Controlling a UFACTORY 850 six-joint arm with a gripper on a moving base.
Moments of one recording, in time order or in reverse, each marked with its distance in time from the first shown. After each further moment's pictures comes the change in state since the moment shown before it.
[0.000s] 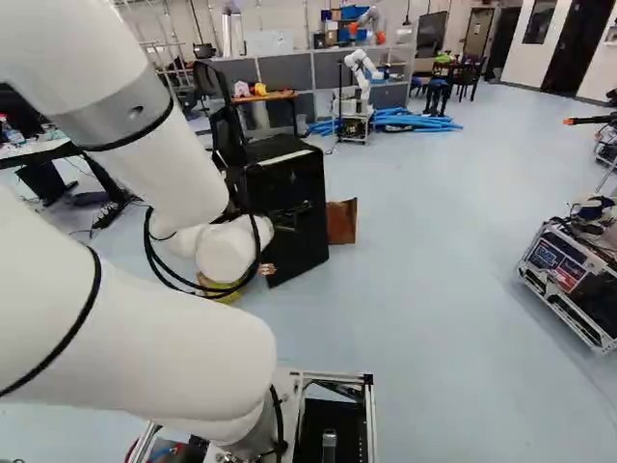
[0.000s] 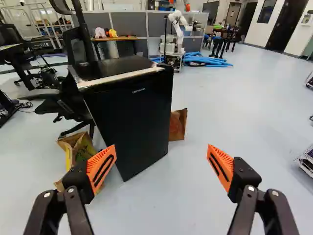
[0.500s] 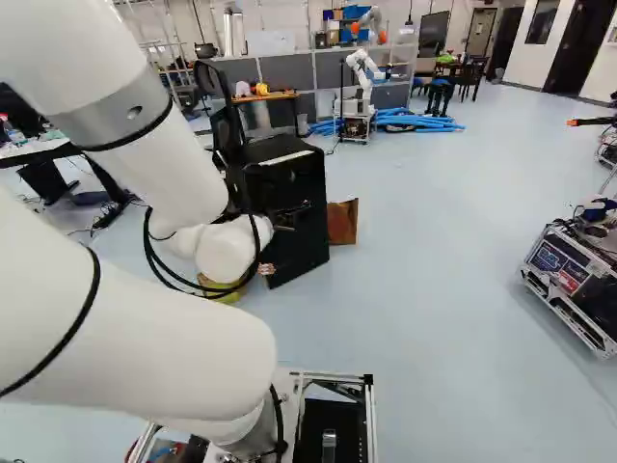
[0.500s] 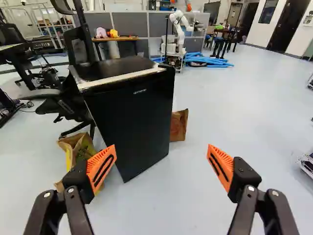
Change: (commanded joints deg) arm 0.0 0.0 0.0 0.0 0.0 0.0
